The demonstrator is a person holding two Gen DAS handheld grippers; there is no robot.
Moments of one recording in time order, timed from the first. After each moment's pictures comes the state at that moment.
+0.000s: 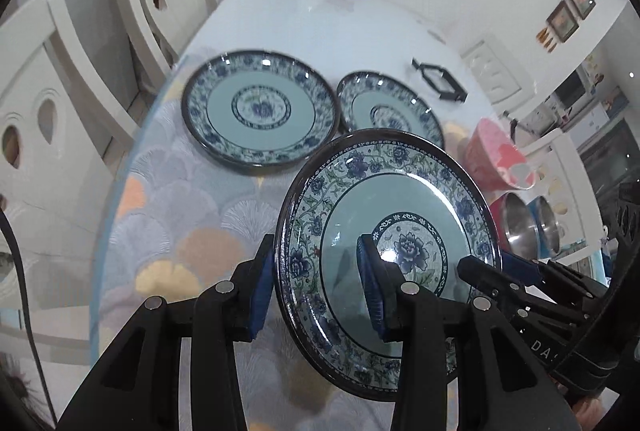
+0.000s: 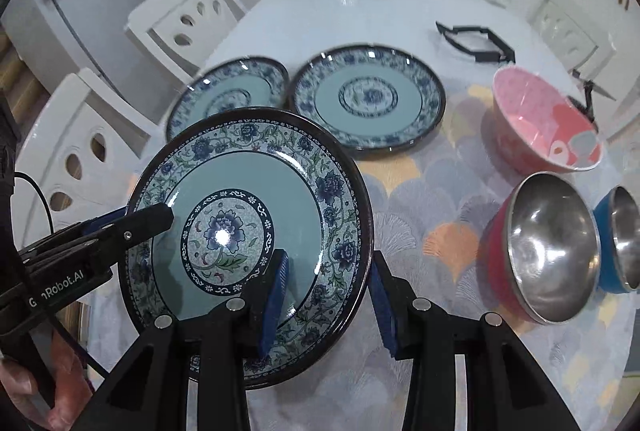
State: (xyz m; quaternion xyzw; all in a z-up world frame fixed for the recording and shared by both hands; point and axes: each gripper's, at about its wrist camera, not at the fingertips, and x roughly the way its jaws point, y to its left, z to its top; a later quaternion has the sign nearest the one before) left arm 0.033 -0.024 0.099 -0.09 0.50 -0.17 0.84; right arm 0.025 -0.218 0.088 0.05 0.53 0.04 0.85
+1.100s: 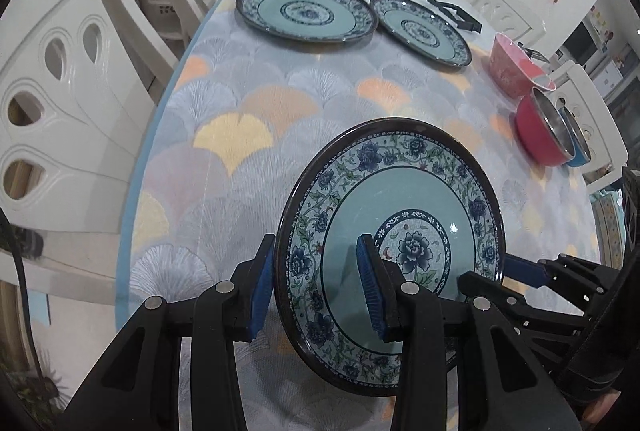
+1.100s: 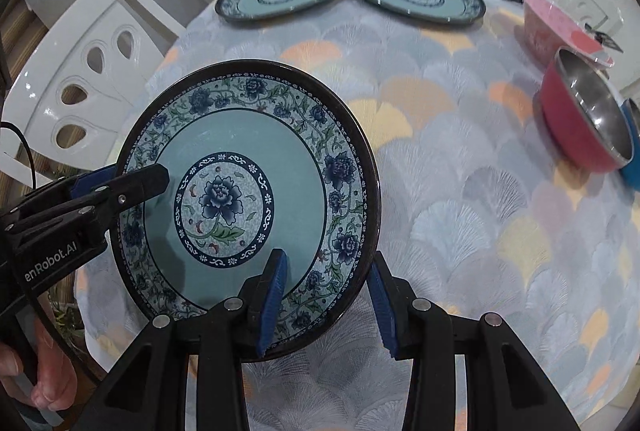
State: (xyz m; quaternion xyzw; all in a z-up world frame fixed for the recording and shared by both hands) left arm -0.044 0.017 0.038 -0.02 0.54 -0.16 0.82; right arm -0.069 -0.154 0.017 0.04 0.60 0.05 0.80
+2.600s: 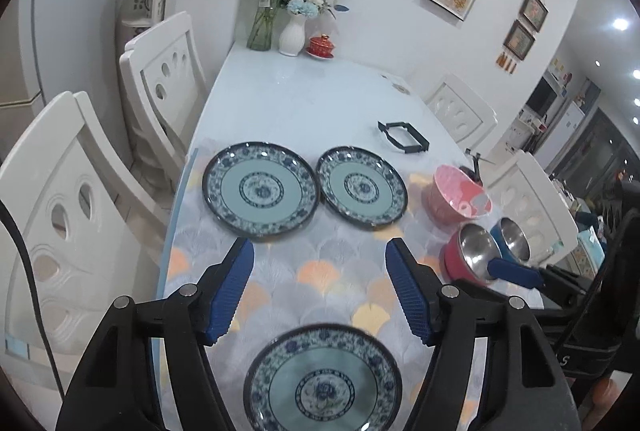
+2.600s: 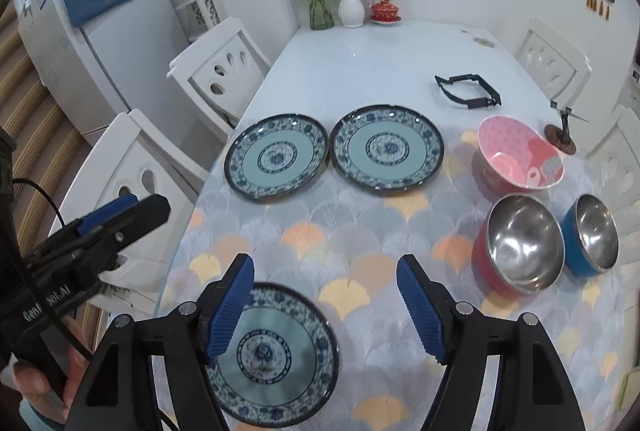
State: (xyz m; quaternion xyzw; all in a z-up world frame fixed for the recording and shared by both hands) left arm 0.015 0.007 0.179 -0.07 0.40 -0.21 0.89; right arm -0.013 -0.191 0.168 0.07 0.47 0.04 0.88
